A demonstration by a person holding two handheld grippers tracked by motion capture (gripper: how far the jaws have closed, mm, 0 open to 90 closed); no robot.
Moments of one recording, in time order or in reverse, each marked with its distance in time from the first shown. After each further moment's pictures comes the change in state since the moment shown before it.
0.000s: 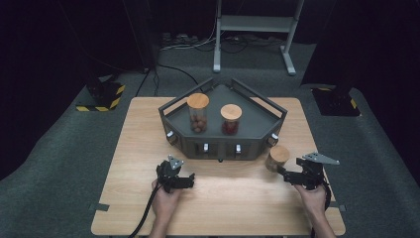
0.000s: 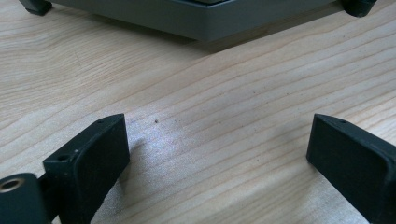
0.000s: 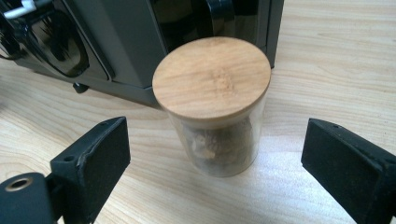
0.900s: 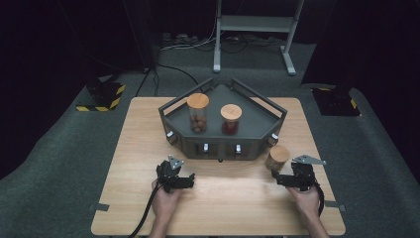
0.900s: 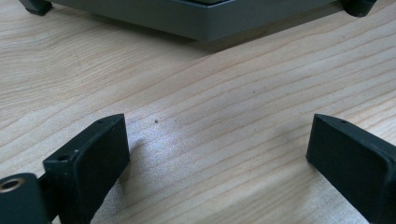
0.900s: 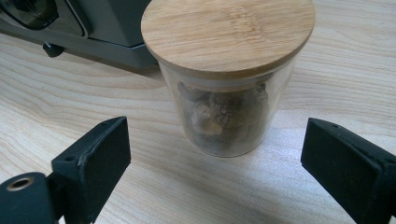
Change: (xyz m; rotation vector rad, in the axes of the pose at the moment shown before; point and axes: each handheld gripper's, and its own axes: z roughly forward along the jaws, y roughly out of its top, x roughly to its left) left arm 0.000 0.000 0.000 0.000 0.000 0.000; right arm 0.008 -0.012 0.024 0.100 -0.043 -0.034
